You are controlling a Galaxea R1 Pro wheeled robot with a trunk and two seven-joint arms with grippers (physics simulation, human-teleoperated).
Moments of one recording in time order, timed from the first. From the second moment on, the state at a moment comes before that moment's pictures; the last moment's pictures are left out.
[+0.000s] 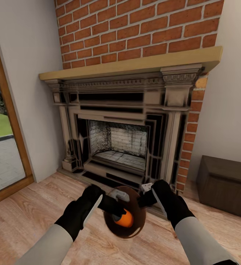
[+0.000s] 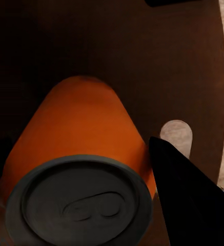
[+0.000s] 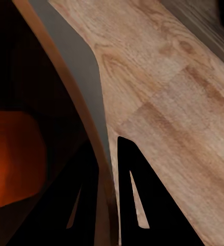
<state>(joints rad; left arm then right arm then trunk) -0.66 -0.10 -0.43 -0.96 0.07 1.04 -0.54 -0.71 0.06 0.19 -0.84 0.15 1.04 0.40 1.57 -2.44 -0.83</state>
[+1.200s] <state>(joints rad) -0.65 -0.10 -0.48 -0.98 0.08 1.03 -0.55 -0.71 0.06 0.19 -0.84 0.15 1.04 0.40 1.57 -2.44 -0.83</state>
